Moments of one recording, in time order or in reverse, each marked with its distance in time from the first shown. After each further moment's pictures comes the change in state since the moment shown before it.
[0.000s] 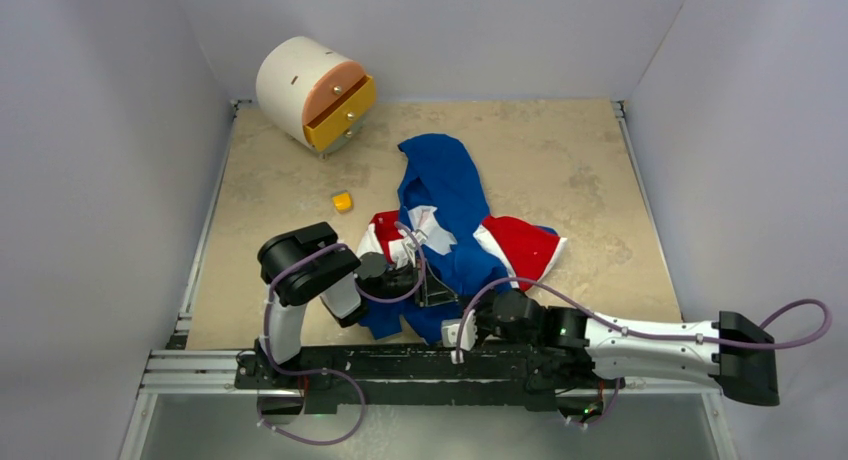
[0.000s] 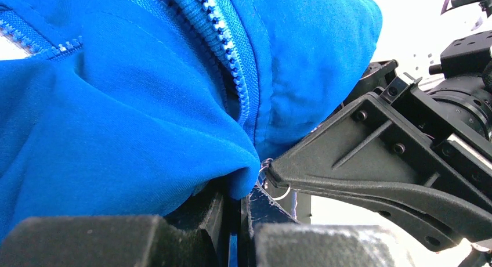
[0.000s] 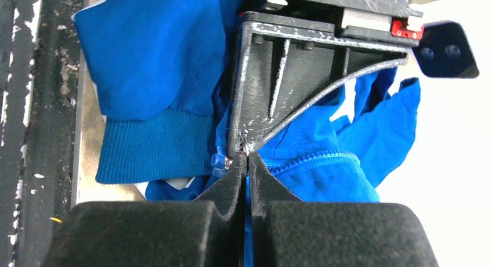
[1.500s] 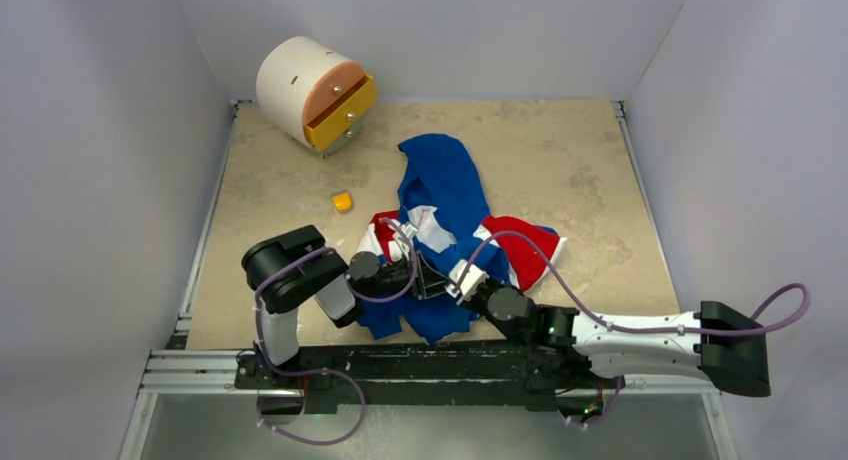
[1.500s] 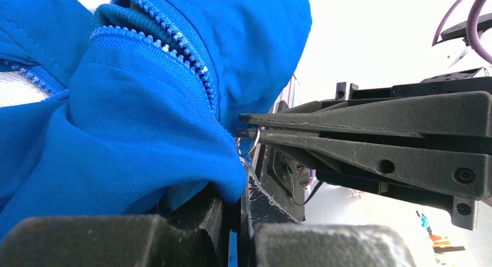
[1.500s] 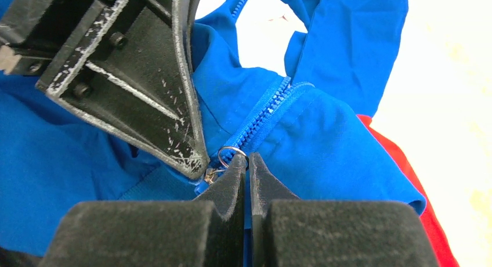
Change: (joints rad) left arm 0.005 -0.084 -0.027 0.014 -0.074 -0.033; right arm 0.008 0.108 0.013 0.251 0.474 0.695
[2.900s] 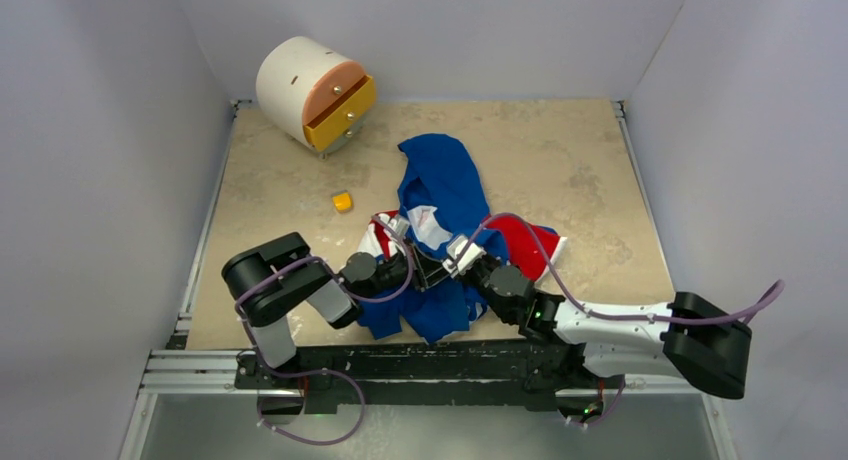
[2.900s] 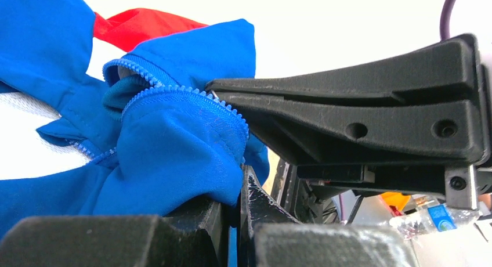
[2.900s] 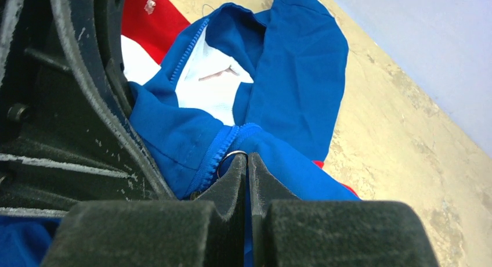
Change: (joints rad) left arm -0.037 -0.124 -0.023 -0.035 -0.187 0.131; right arm -0.173 0.191 0.031 0.365 -0.060 -0.155
